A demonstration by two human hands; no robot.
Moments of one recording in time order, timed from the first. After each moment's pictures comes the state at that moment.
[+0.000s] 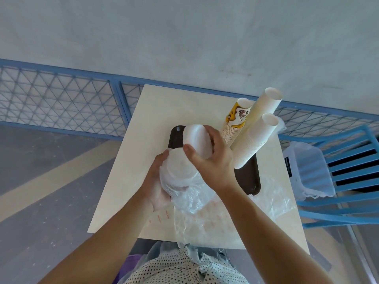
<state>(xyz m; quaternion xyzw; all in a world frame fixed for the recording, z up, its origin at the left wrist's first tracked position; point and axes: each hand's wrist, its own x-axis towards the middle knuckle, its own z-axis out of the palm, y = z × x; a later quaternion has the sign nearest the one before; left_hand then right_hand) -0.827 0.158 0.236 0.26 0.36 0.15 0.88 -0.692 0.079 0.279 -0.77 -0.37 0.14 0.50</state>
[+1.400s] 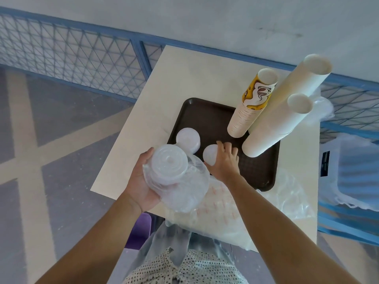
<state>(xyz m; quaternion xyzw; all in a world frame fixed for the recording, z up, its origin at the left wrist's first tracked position) -0.821 0.118 0.184 0.16 0.42 0.21 0.87 -0.574 0.078 0.053 -0.85 -0.47 0.21 0.06</state>
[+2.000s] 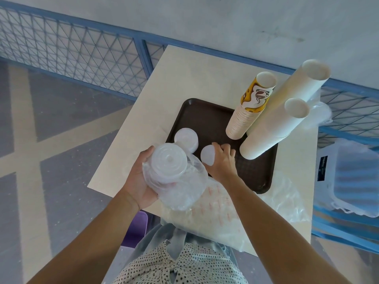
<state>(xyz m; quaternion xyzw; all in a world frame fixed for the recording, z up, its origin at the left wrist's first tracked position) -0.811 0.114 0.190 0.19 0.42 0.23 0.86 -0.568 0.076 0.054 -0.84 -0.47 0.24 0.10</state>
